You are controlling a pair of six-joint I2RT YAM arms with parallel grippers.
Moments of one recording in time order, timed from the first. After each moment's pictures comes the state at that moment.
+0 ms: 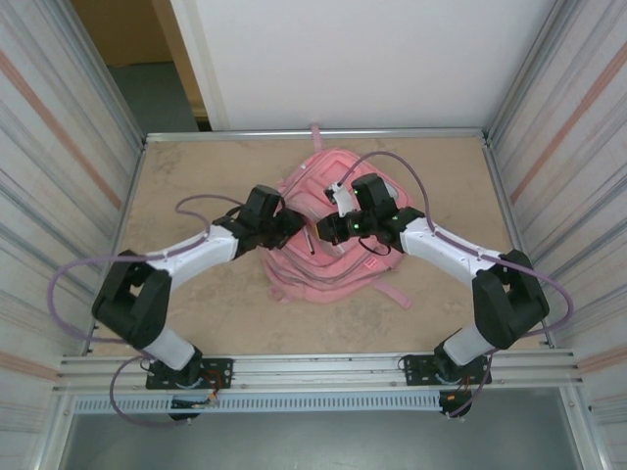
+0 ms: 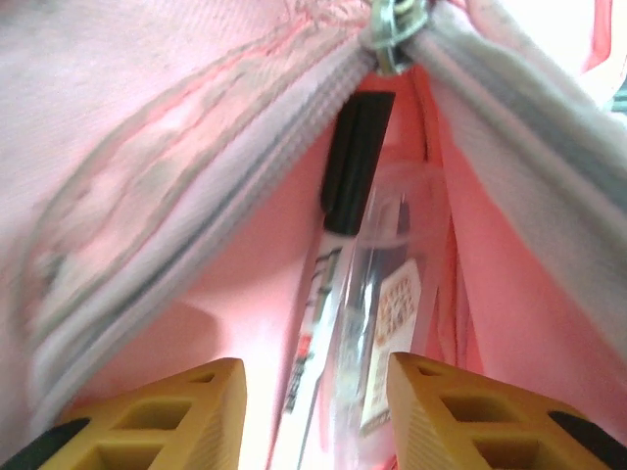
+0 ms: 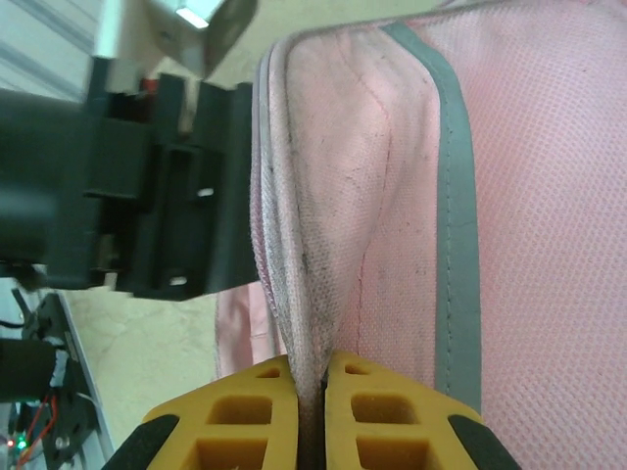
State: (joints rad) left arm -0.58 1.52 0.95 -0.23 0.15 -1.15; right arm 0.60 1.52 1.04 -0.23 -0.49 0.27
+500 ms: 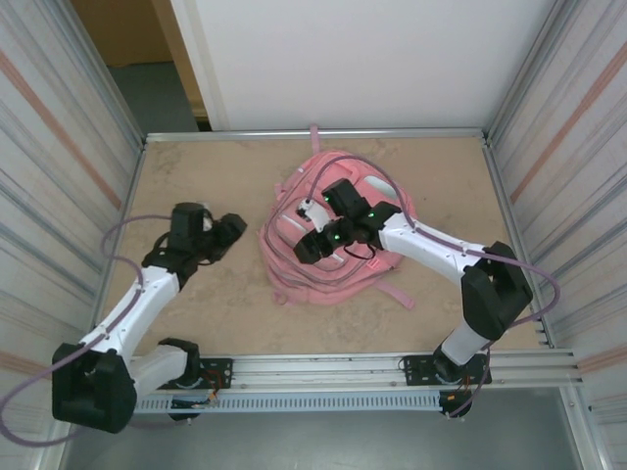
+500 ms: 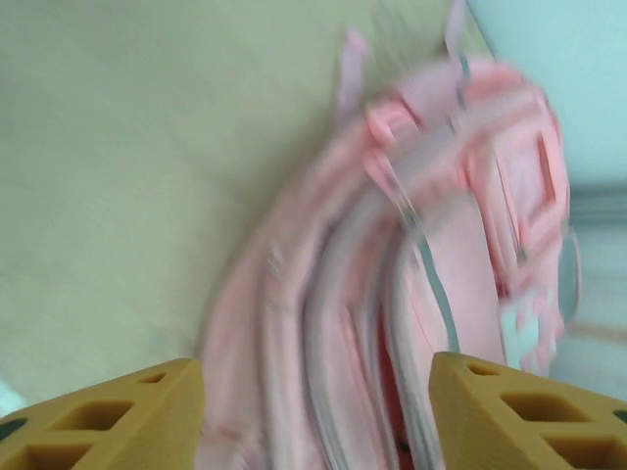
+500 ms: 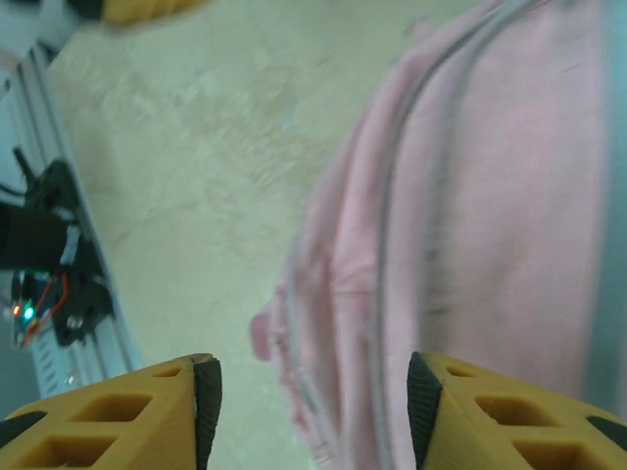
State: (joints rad) left arm -0.18 1.06 0.68 -0.32 0.24 -0.91; right arm 0.76 1.62 1.22 -0.52 -0.49 0.09
